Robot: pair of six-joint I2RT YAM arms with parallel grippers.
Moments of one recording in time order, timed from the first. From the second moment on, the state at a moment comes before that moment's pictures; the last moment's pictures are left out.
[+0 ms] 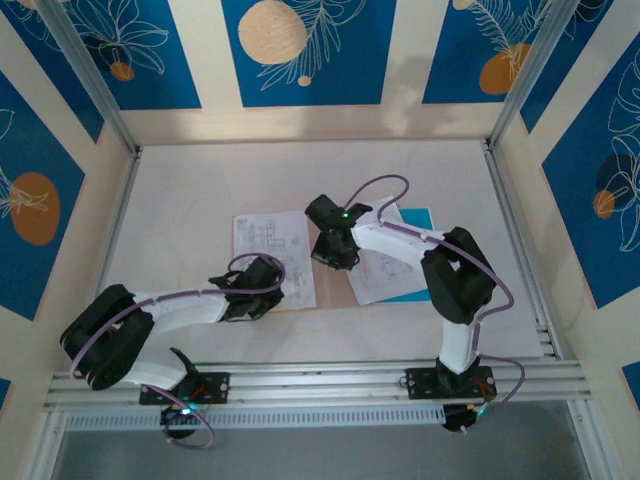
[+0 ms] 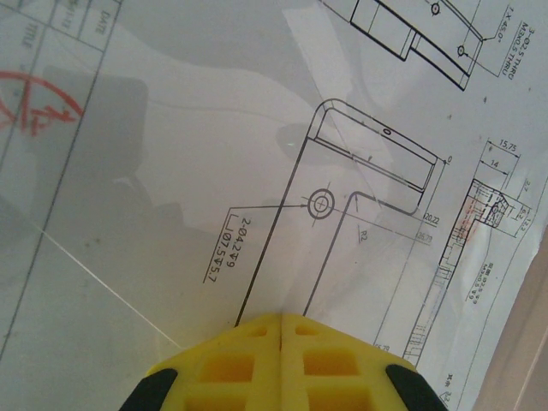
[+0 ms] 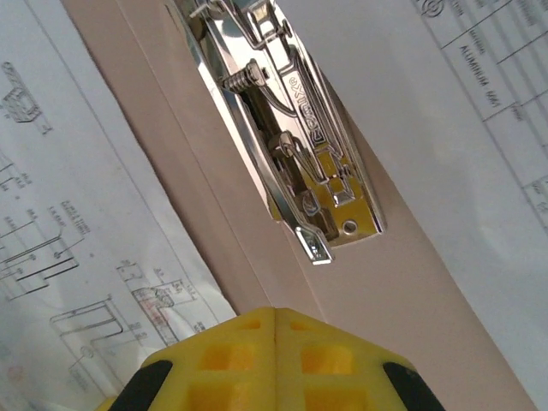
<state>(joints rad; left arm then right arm) -0.77 1.39 0.55 -0.23 -0.09 -1.31 0.74 1.87 1.35 -0.80 -0.01 1.12</state>
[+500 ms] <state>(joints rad) -0.77 1.39 0.55 -0.23 -0.09 -1.31 0.71 1.94 1.34 -0.75 -0.06 1.12</state>
